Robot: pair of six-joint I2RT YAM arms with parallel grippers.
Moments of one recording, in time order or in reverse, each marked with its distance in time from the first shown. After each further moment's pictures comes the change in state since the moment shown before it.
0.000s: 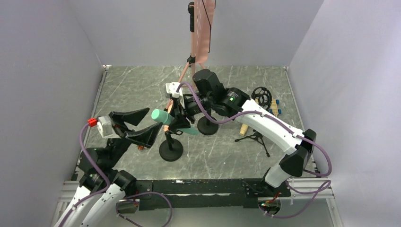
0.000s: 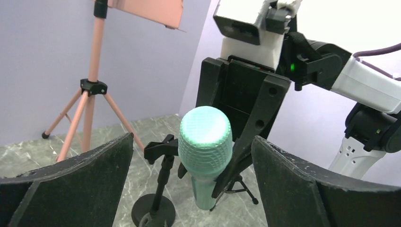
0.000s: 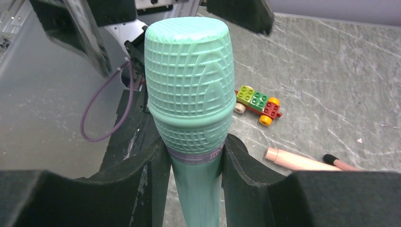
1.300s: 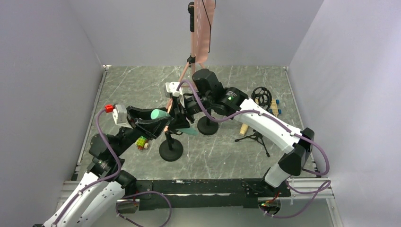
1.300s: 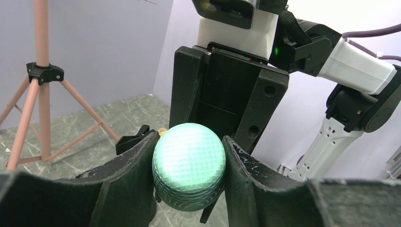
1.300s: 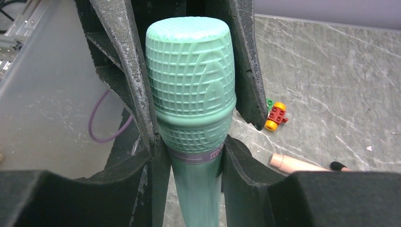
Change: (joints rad) left arm 0.000 0.258 0.024 0.163 0.163 -0.057; right arm -0.008 0.016 -0.008 0.028 -0.053 0.011
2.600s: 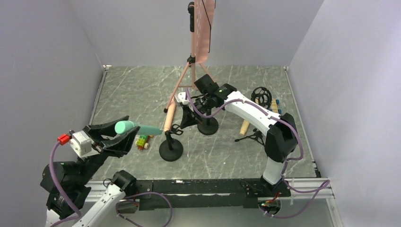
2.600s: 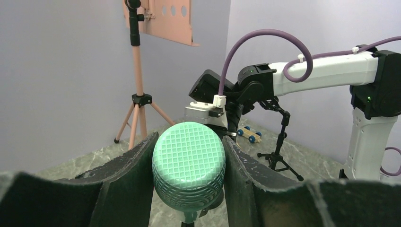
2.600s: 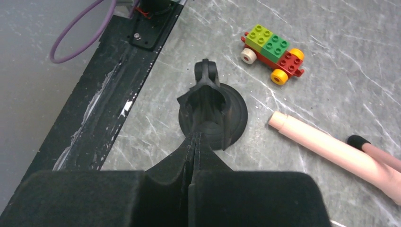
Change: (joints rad) left arm 0.000 -0.271 0.349 -0.647 -0.176 0.357; right arm -0.190 0.188 -0.101 -0.198 -0.211 -0.524
